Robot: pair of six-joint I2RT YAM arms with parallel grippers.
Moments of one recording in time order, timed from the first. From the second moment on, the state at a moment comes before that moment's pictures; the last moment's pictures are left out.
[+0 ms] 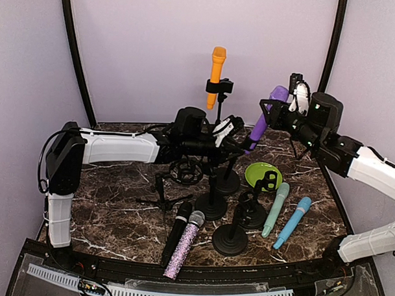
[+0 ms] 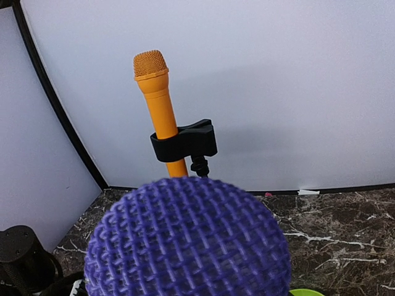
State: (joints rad) left arm -0.88 2.04 1.59 0.14 0.37 0.25; right arm 0.67 1.15 1.02 0.09 0.24 0.32
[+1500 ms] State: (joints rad) left arm -0.87 2.13 1.64 0.18 0.36 0.16; right arm 0.66 0.92 1.03 -0.05 0.44 0.24
